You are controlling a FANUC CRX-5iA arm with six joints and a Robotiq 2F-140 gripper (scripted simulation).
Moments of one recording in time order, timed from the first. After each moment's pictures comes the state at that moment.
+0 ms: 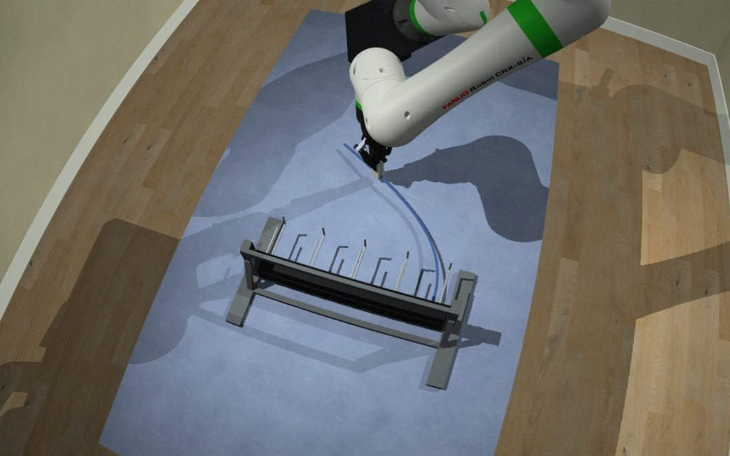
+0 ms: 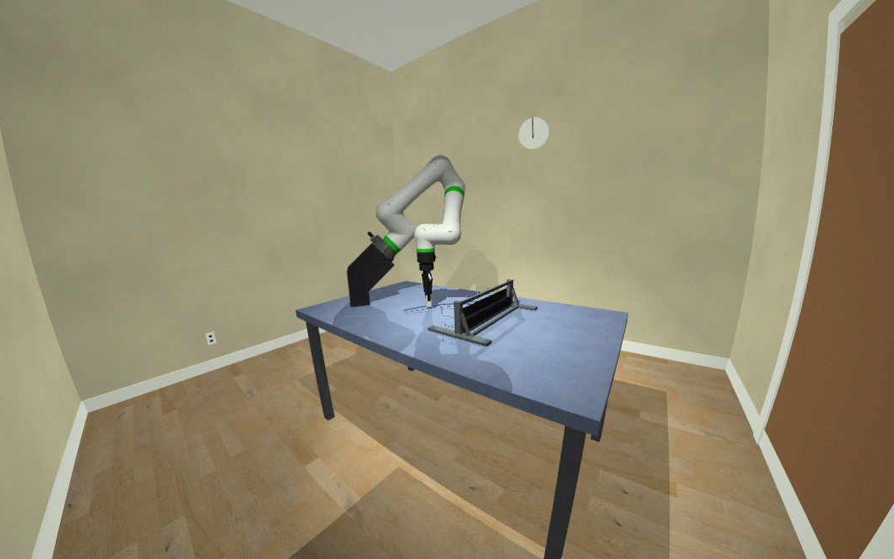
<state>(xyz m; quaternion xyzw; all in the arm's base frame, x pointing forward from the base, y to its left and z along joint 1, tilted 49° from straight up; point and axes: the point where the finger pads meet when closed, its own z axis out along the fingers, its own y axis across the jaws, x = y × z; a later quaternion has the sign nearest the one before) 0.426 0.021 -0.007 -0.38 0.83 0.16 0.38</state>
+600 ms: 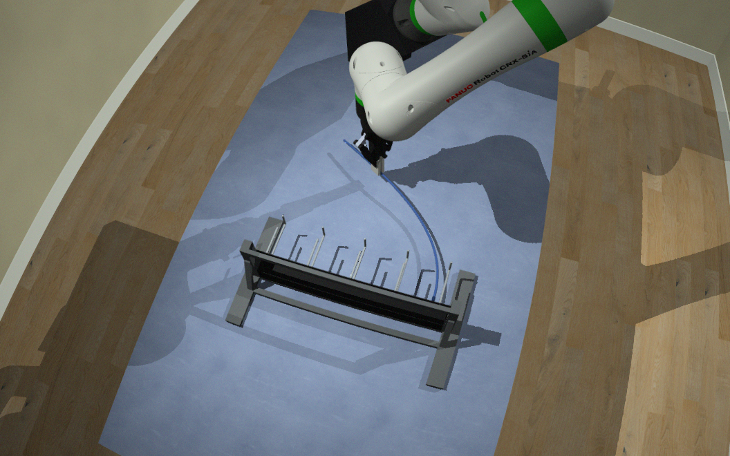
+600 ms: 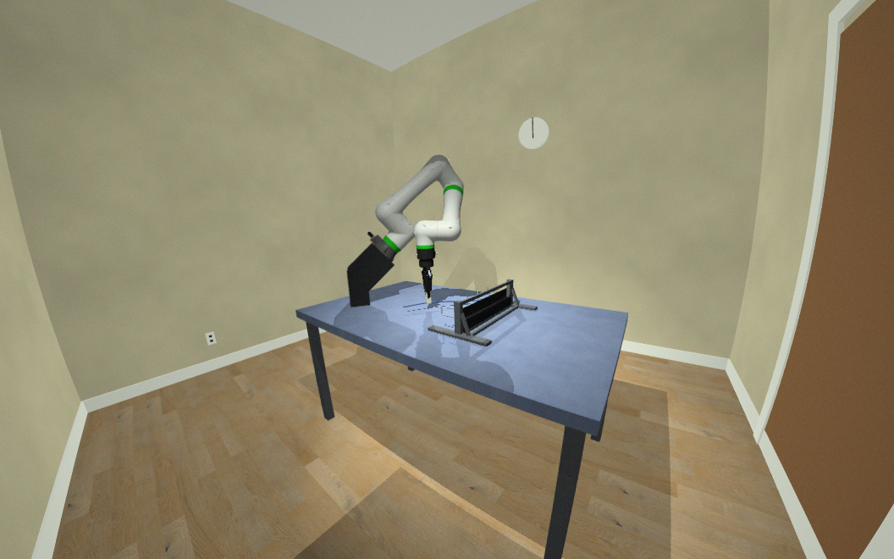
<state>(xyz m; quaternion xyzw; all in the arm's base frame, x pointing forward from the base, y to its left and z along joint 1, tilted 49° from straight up) 0.417 0.011 0.004 -0.38 0.83 0.16 0.38</state>
